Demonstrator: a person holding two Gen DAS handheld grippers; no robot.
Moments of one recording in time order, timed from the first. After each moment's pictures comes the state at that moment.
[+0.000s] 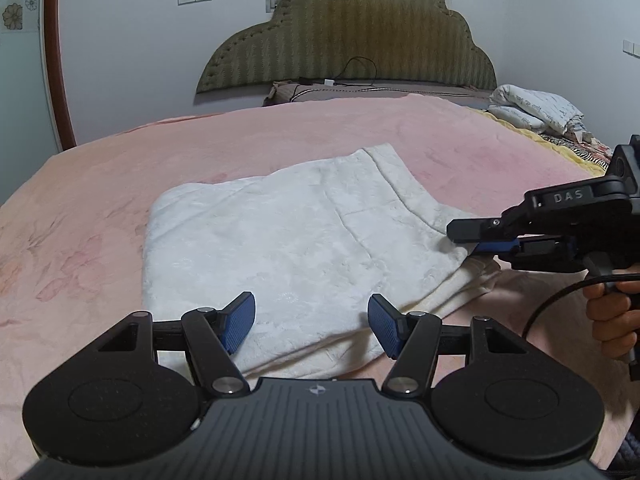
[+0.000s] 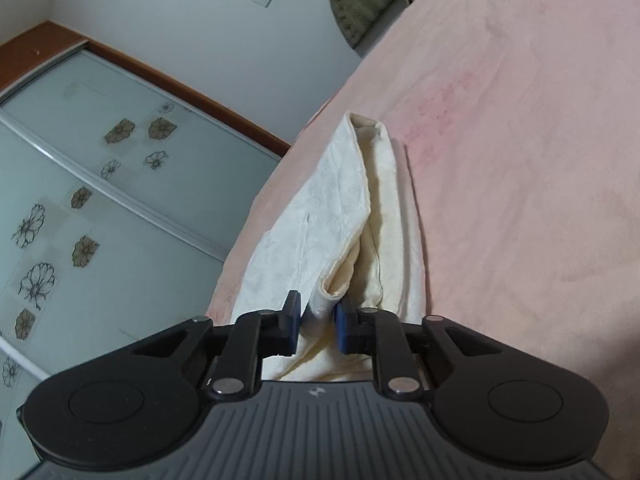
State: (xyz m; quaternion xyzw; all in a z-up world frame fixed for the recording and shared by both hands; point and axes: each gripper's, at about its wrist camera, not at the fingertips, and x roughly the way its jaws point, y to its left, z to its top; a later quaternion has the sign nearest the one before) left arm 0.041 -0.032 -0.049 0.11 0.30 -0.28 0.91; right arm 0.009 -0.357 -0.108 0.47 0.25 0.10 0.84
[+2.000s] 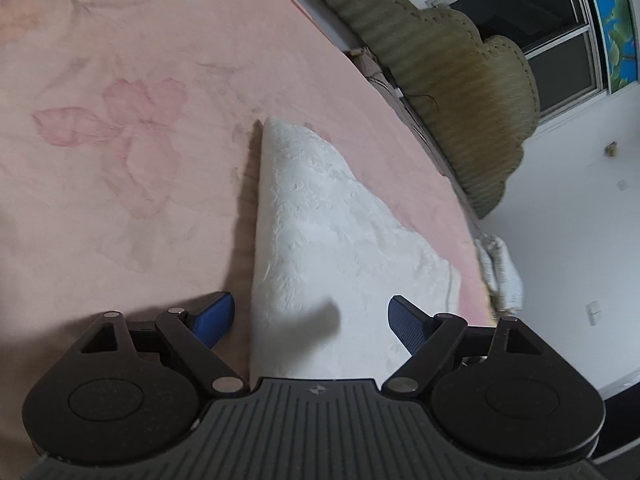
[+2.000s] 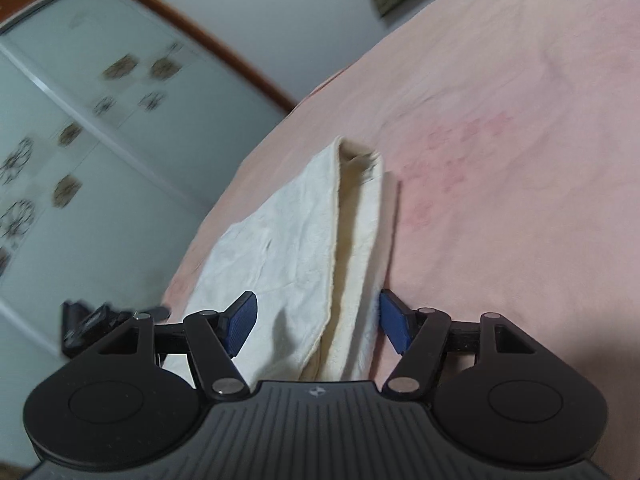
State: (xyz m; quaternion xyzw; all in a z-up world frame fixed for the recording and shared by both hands) left arm 0.206 0.098 -0.087 -0.30 0.48 -0.29 0.77; right arm 0.092 -0.394 -0.110 0.37 0.33 0.20 0.85
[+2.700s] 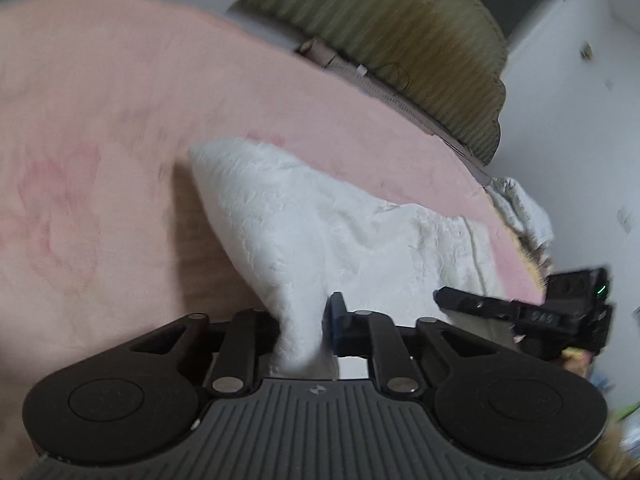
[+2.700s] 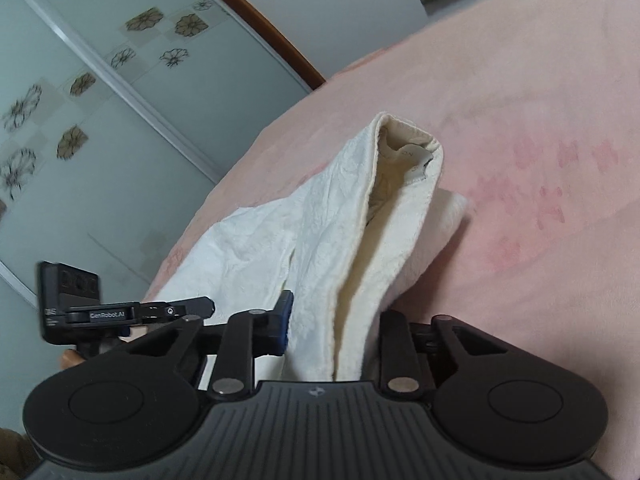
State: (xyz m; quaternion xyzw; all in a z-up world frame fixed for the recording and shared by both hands) left arm 0.196 0.030 -0.066 -0.12 0.40 -0.32 0.85; right arm 0.124 -0.344 -0.085 0.28 0.32 0.20 0.88
